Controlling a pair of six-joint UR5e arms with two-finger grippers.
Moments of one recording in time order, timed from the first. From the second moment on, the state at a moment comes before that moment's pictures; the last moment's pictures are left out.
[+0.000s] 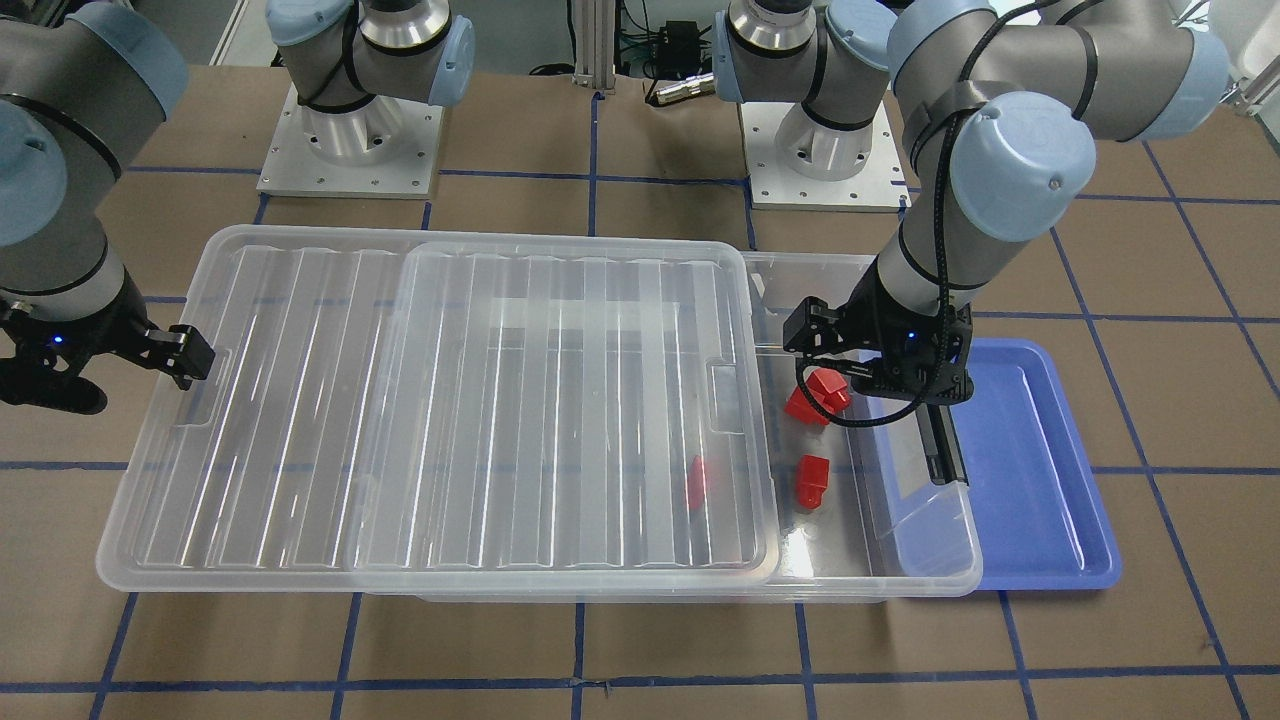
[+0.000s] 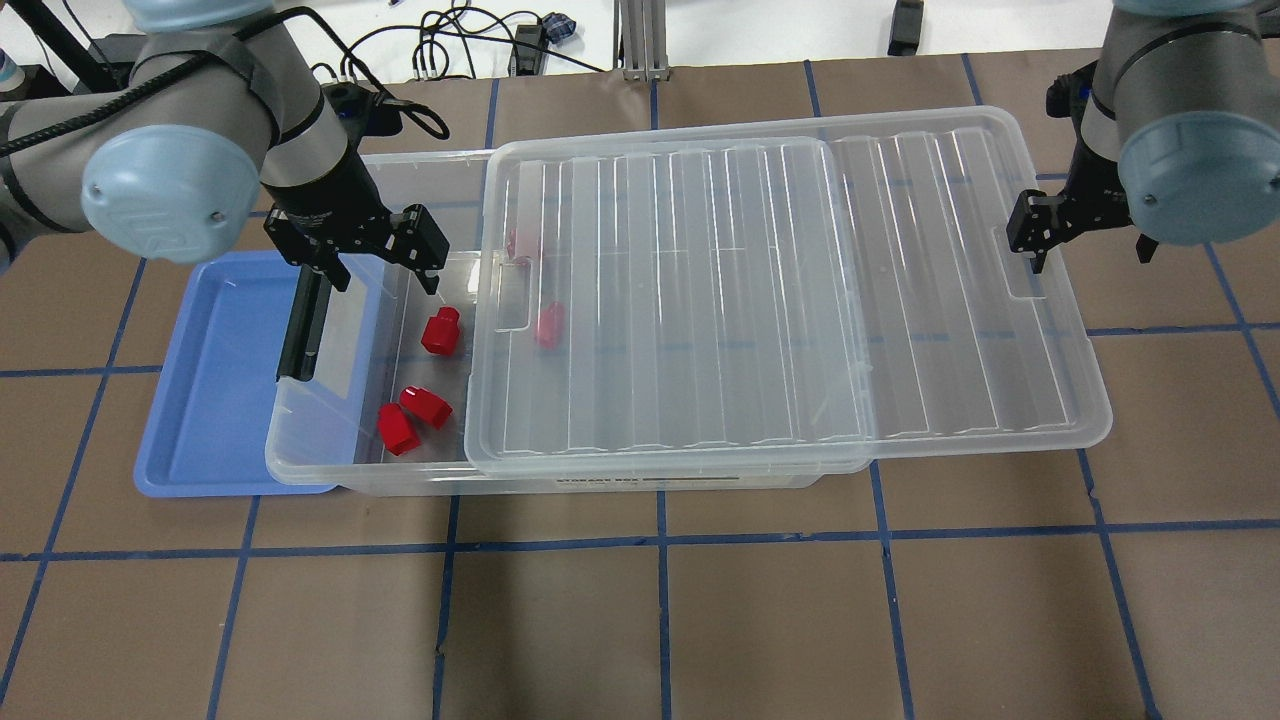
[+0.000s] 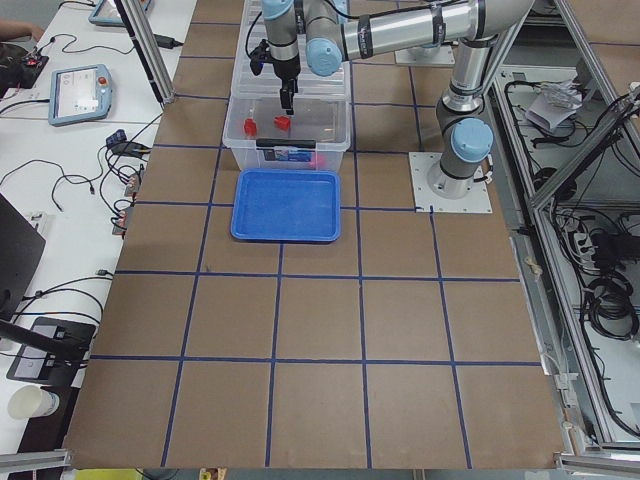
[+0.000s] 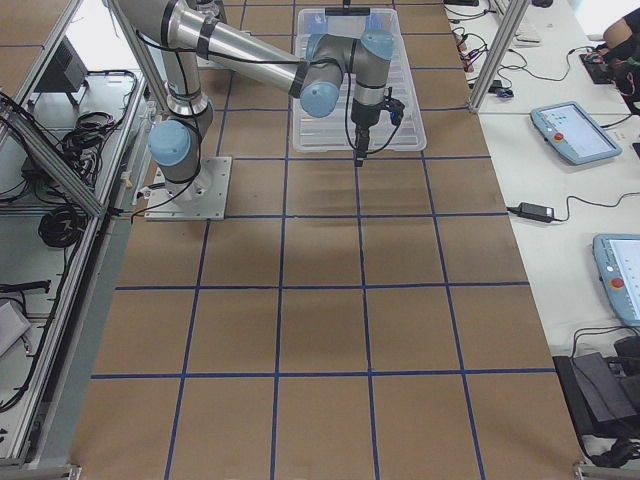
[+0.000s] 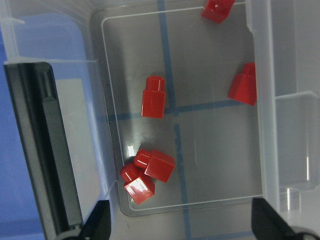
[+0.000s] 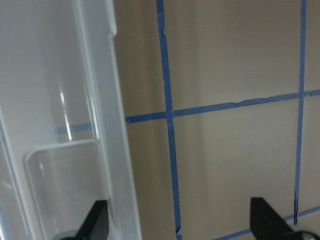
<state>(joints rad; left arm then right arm) -1.53 -1.75 -1.67 -1.38 1.55 0.14 1.35 -1.41 1.75 -1.90 -1.85 -0.12</state>
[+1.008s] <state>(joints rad) -1.54 -1.87 -1.77 -1.15 1.55 0.09 1.40 -1.46 1.64 -1.85 -1.72 -0.16</state>
